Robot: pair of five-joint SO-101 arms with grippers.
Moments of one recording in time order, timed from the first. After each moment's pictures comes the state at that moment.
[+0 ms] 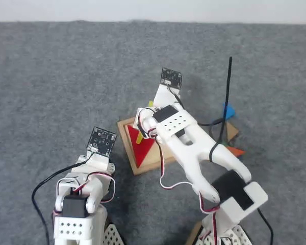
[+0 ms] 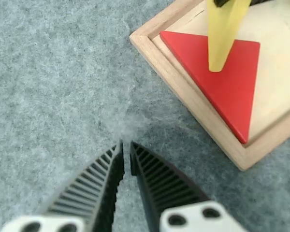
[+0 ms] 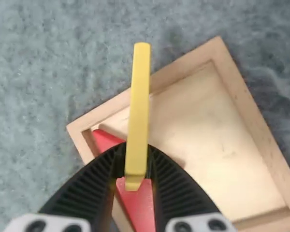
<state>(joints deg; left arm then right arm) -3.3 -103.1 96.9 72.2 -9.4 -38.2 6.6 20.7 46.9 -47.2</state>
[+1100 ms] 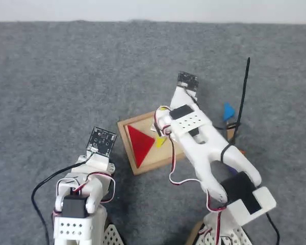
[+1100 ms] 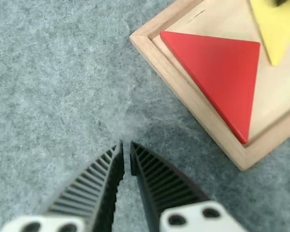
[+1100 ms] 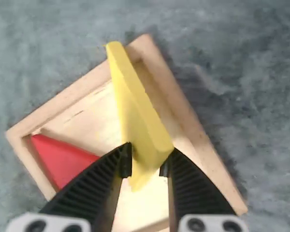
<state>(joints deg) -3.3 -103.1 96.9 72.2 -9.4 -31.3 2.9 26.9 50.0 -42.4</state>
